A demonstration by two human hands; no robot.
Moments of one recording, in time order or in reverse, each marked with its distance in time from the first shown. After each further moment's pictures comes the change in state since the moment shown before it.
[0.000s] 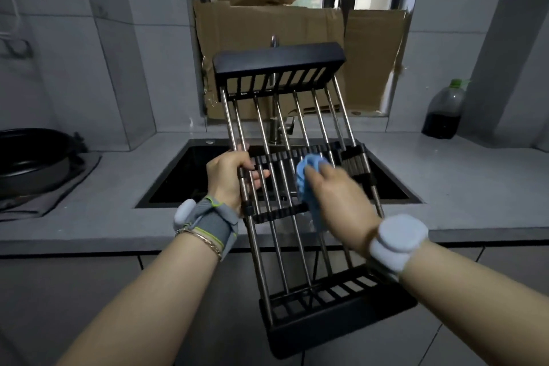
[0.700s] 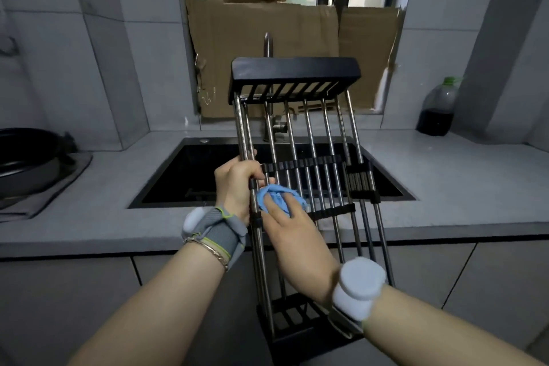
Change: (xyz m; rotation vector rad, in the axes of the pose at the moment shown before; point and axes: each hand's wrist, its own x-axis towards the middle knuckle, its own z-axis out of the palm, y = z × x) left_hand -0.009 -0.020 0.012 -0.025 0.041 0.042; right_hand -0.024 -0.048 0.052 0.135 0.119 -0.156
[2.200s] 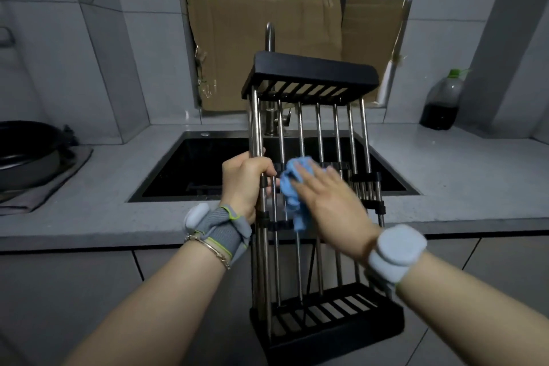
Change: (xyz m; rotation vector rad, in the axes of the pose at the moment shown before) left_hand -0.006 0.000 0.005 0.170 -0.055 0.019; right_hand 0.011 0.052 -0.034 -0.168 -0.131 -0.043
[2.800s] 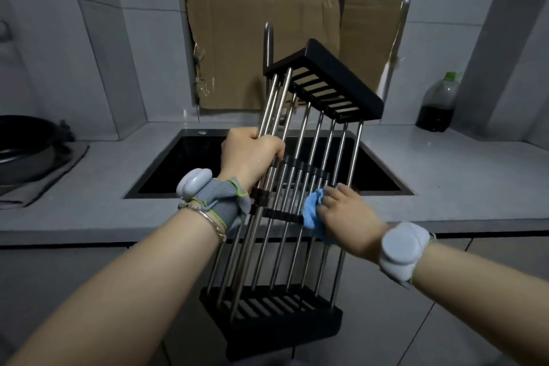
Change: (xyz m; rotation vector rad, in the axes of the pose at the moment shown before) left_hand 0.011 0.026 0.008 0.474 -0.058 0.174; right_hand -0.018 0.040 0.034 -0.412 -0.210 -0.144
